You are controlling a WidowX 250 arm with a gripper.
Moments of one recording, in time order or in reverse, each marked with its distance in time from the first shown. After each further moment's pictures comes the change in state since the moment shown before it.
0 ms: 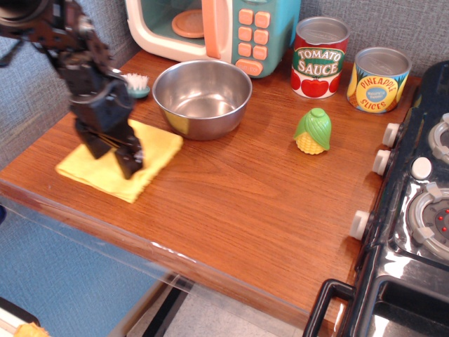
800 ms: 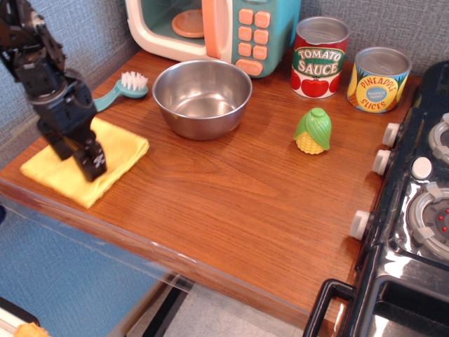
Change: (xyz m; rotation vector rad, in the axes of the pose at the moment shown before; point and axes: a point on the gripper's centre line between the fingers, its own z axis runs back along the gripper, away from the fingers) arm -0.021 0.002 0.010 -0.083 0.016 -0.086
